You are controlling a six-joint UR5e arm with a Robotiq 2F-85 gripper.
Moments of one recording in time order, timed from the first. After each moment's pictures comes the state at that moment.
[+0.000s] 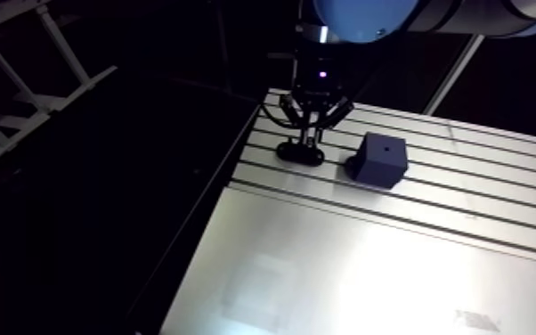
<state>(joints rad) 0.25 -1.13 1.75 -2.09 -1.59 -1.48</state>
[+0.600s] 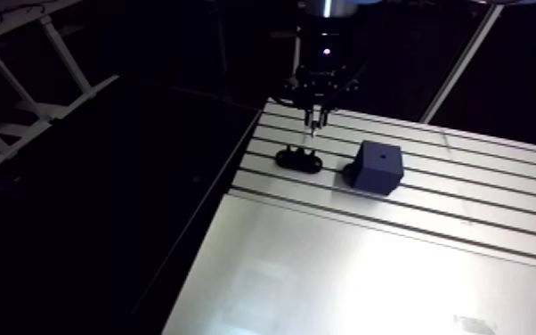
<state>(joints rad) 0.24 -1.16 1.68 -2.02 -1.62 -1.48</state>
